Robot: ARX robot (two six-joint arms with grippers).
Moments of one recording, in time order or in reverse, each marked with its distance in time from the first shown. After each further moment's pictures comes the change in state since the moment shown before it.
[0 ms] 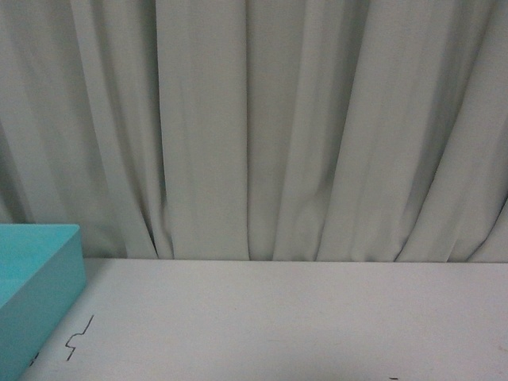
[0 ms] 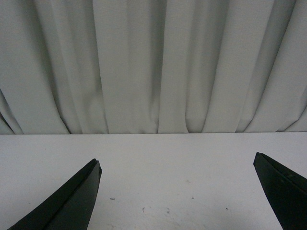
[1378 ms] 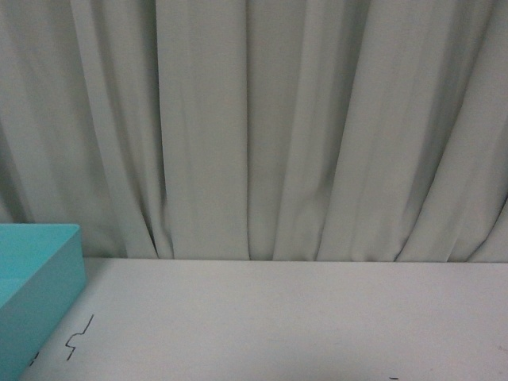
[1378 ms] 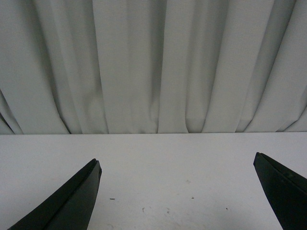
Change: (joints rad) left arm 0.164 0.296 0.133 0.153 0.167 0.003; right arm 0.000 0.000 0.000 0.000 0.000 0.000
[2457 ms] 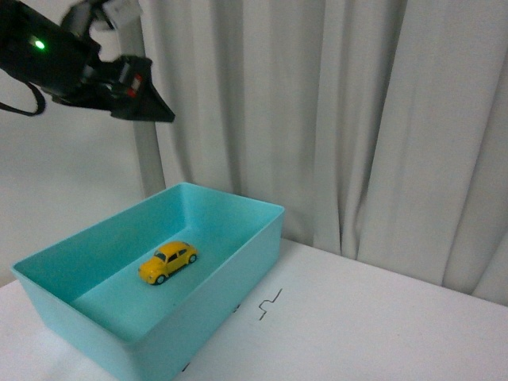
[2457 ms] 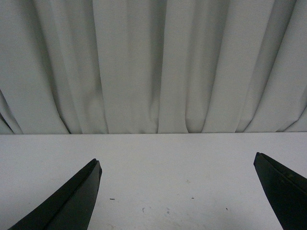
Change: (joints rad) left arm 0.340 1.110 0.959 -0.471 0.299 0.386; right arm 0.000 0.000 0.000 0.000 0.000 0.000
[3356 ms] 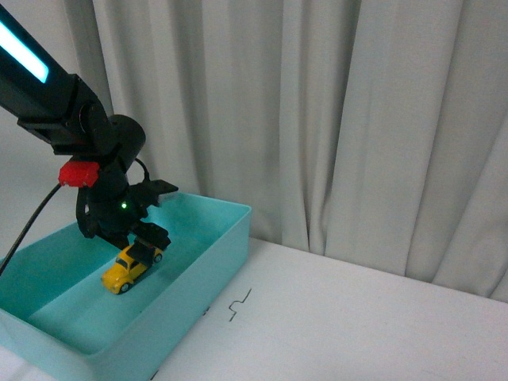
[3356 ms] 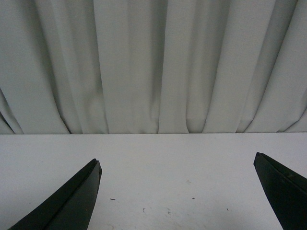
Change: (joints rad) left arm -0.156 0.788 0.399 -0.183 -0.512 0.087; right arm 0.000 0.000 0.000 0.000 0.000 0.000
